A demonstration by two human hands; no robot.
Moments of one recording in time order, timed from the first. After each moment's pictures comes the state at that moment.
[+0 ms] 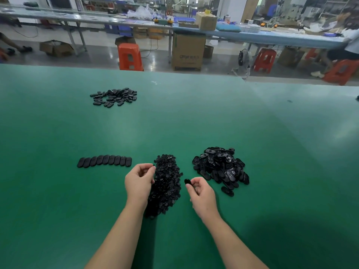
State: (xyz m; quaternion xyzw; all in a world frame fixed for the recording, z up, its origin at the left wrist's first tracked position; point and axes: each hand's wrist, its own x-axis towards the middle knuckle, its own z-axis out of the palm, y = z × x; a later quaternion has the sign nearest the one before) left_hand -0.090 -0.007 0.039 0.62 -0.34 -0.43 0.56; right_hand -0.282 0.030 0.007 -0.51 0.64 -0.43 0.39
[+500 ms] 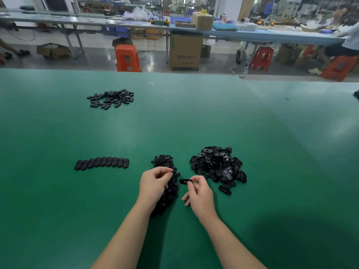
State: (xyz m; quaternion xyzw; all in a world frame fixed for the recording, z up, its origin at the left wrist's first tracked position) left_hand -0.124 -0.003 0.051 0.60 -0.46 -0.47 0.45; right_hand -0.281 0.031 0.005 -0.49 0.63 -0.45 0.40
